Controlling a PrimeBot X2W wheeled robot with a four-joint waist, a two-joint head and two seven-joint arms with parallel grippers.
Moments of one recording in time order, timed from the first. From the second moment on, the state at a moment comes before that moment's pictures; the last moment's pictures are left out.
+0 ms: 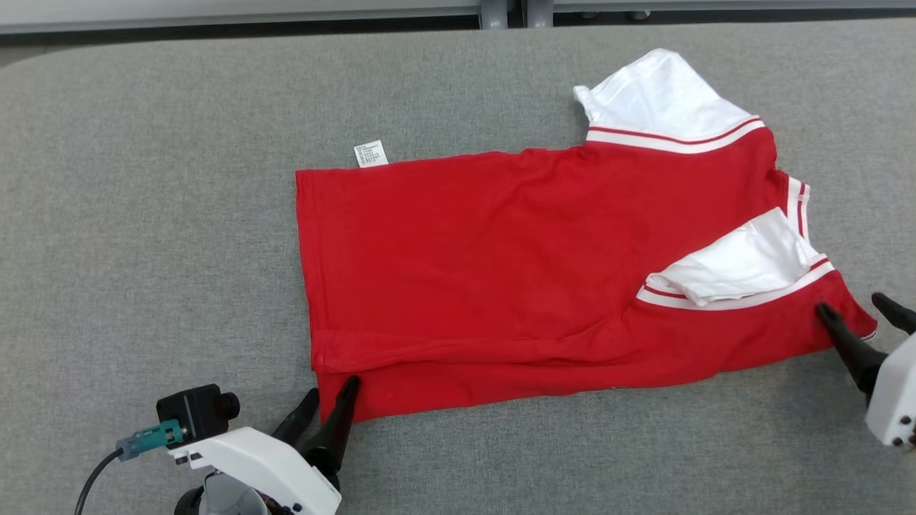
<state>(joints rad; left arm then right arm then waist) 0.01 0.24 -0.35 -0.08 -0.96 0.24 0.24 -0.16 -0.50 0.05 0.03 0.55 0.13 0.48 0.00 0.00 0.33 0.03</state>
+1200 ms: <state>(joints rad) 0.04 0.25 -0.38 -0.09 -1.01 0.17 0.27 -0.05 -0.55 0.08 0.01 0.64 0.13 0.55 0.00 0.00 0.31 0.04</state>
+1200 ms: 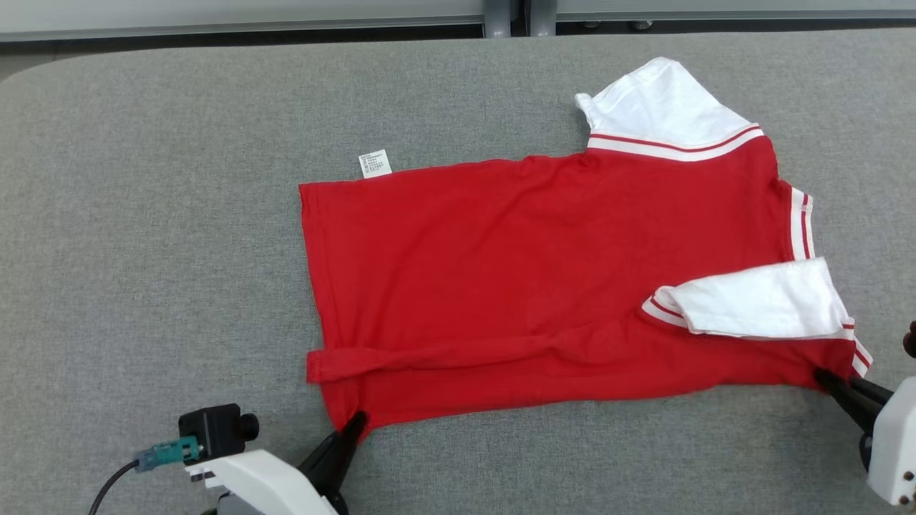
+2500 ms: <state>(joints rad) -0.15 0.39 -0.33 -0.24 -0.90 0.23 0.34 -0.32 -0.79 0.03 -0.12 0.76 0.13 0.67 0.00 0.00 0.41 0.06</state>
